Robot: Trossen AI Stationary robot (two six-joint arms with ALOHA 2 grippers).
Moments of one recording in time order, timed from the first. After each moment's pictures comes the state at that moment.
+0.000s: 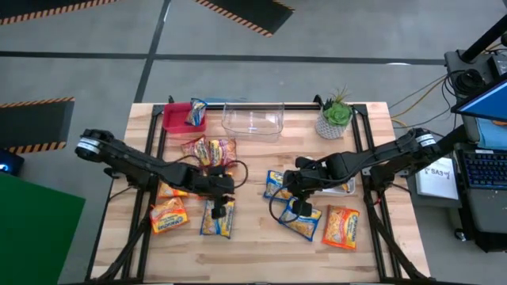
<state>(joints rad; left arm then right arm) -0.27 1.40 0.84 -0.32 -0.14 -0.35 0.25 1.52 1.30 -0.88 0.09 0.36</state>
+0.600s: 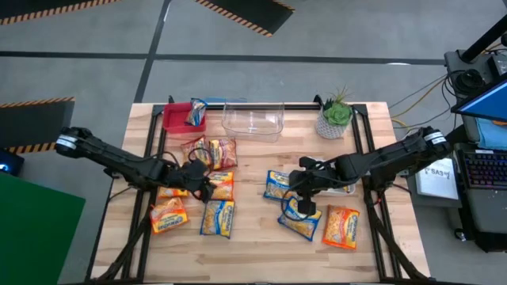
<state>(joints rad) -0.27 1.07 0.53 -0.39 -0.34 -1.02 0.26 1.39 1.08 -0.67 0.13 0.32</state>
